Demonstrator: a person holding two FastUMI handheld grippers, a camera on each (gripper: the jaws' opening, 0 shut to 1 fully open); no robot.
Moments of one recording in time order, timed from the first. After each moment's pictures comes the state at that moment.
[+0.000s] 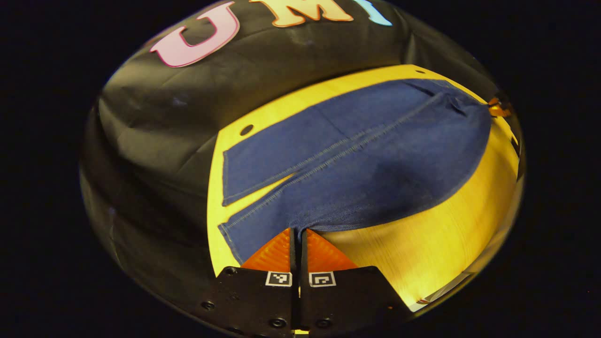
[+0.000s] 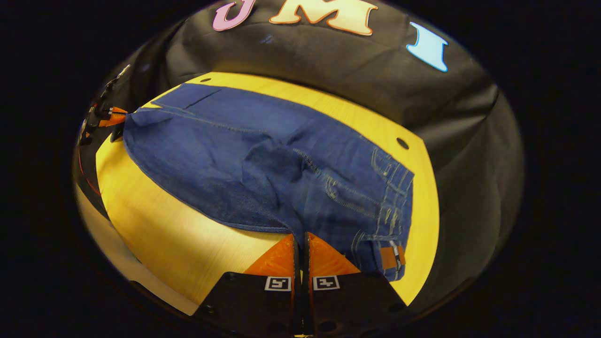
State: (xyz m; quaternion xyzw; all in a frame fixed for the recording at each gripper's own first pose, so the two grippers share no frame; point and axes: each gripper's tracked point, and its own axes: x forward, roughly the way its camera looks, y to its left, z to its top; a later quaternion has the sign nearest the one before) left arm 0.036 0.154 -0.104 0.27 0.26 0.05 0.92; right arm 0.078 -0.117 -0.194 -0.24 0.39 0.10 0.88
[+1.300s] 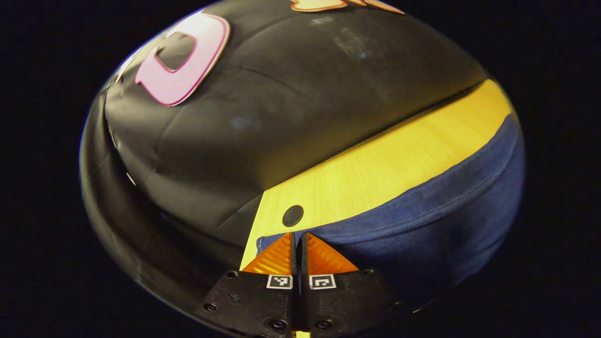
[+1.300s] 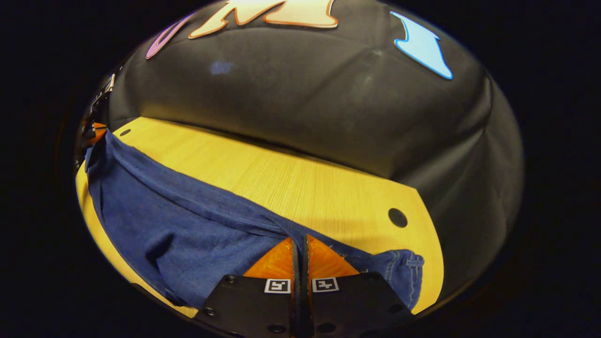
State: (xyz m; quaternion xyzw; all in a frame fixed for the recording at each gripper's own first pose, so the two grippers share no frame) left arm 0.323 0.162 -0.020 0.34 0.14 0.21 0.90; right arm 0.371 -0.109 -0.226 -0.19 0.29 0.03 0.94
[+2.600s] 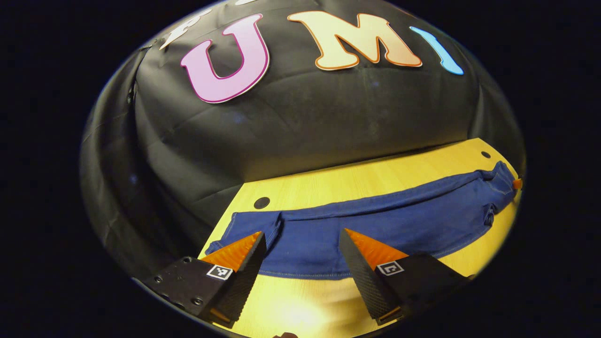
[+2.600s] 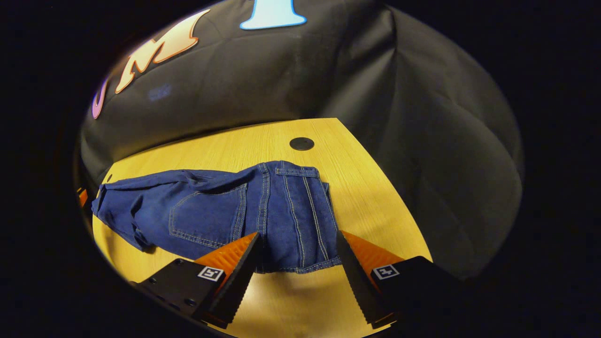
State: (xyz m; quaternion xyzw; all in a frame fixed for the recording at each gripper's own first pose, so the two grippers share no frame) left arm 0.186 0.045 -0.015 0.17 0.10 0.16 0.97; right arm 0.250 -0.286 -0.210 0.00 0.35 -0.09 0.93
